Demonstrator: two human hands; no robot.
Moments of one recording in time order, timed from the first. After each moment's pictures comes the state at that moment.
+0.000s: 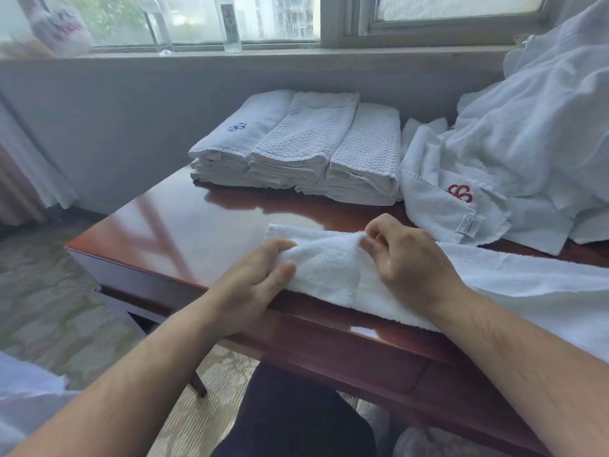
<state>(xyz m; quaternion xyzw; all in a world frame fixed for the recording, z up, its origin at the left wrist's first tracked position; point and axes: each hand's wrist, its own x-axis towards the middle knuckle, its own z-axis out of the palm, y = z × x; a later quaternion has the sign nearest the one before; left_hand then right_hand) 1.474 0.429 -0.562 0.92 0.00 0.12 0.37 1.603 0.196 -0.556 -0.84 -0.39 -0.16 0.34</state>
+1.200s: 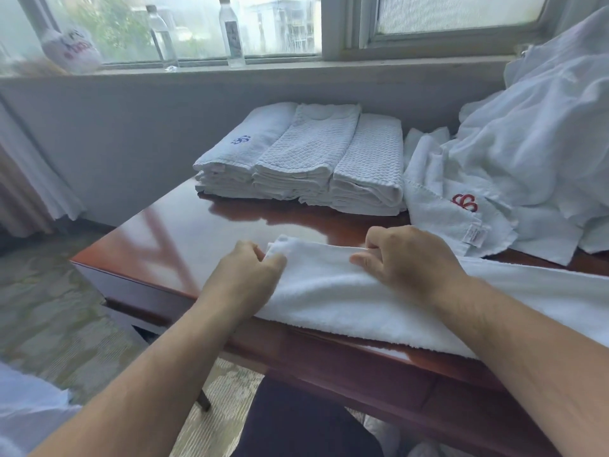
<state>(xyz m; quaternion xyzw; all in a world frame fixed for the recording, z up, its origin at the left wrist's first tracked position) 1.494 0.429 -0.542 0.90 0.29 0.11 0.31 1.625 0.208 -0.544 -0.90 -0.38 -0.14 0.14</state>
